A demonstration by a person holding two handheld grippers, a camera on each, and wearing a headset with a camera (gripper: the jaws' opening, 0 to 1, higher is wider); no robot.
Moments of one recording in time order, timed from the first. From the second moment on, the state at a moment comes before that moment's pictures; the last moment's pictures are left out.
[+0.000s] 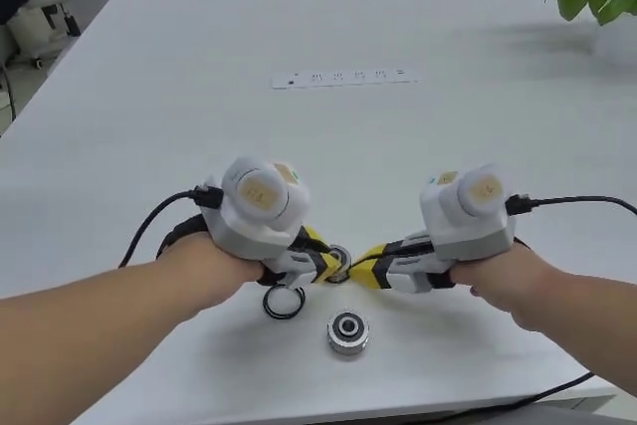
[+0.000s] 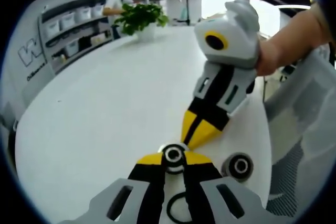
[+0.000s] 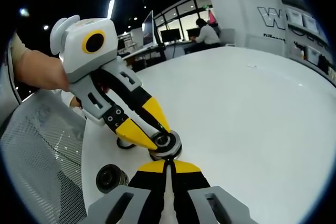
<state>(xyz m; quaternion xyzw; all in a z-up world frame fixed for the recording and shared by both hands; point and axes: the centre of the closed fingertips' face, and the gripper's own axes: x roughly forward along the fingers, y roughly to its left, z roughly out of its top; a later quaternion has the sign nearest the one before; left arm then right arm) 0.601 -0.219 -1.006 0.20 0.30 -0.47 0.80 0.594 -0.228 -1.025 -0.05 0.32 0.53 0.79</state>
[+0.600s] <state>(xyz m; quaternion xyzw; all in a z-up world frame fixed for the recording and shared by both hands) 0.593 -0.220 -1.006 0.21 0.31 -0.47 0.80 0.595 -0.233 -1.013 0.08 0.35 0.48 0.80</state>
